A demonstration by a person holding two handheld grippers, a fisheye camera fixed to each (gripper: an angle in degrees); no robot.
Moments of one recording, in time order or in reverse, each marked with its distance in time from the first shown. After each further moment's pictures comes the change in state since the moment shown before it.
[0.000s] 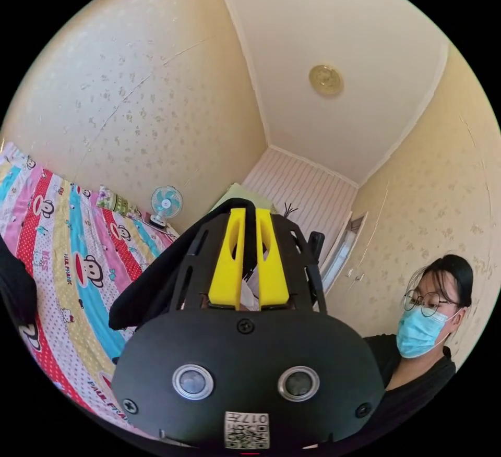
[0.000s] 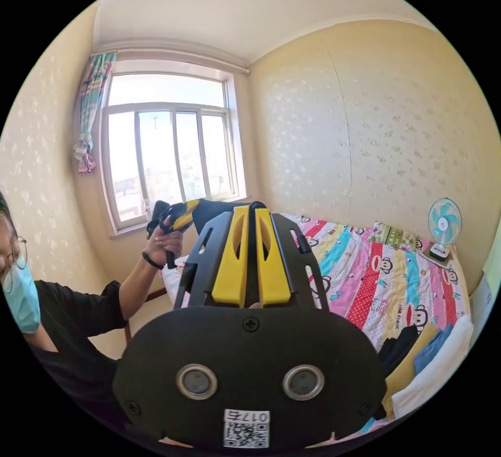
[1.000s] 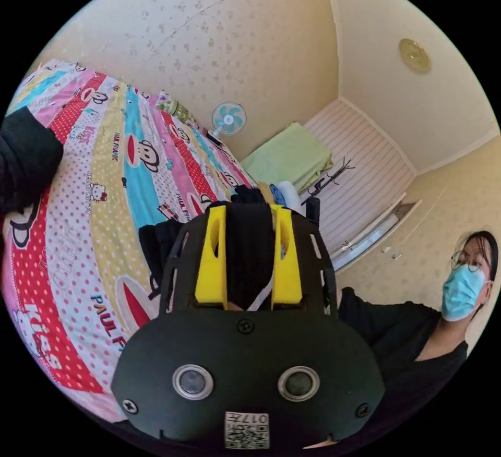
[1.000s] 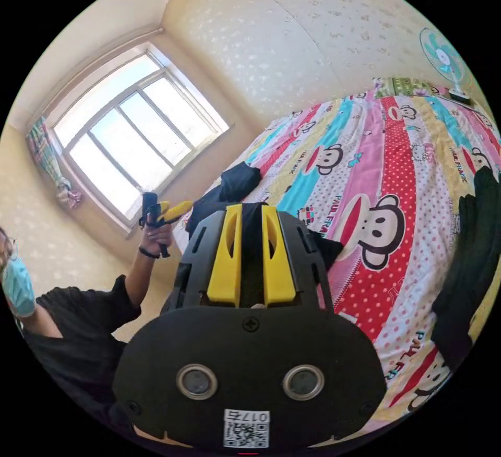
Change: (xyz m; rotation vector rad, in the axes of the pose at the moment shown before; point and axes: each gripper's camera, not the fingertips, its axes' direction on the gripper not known) left arm -0.280 0.241 0.052 -0.343 -0.264 -0.321; right arm 0.229 0.317 0.221 -0.469 -0.085 0.582
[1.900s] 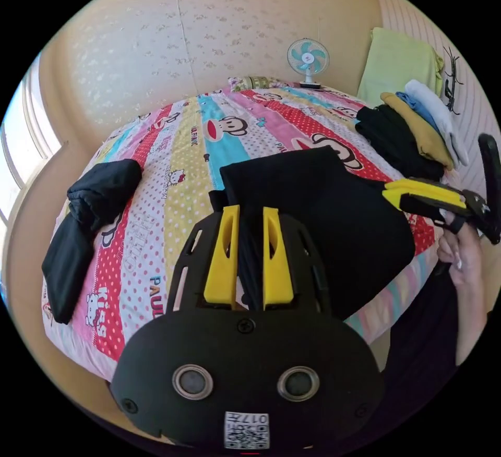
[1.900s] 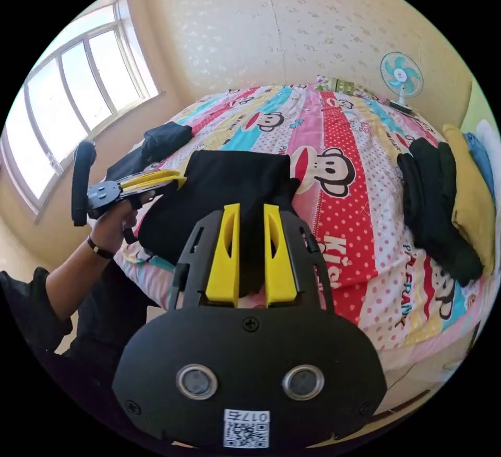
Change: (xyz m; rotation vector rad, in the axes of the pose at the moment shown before) left arm -0.067 0.134 0.239 -0.161 -0.925 0.296; right arm 0.004 0.235 -0.040 0.114 0.434 -0.030
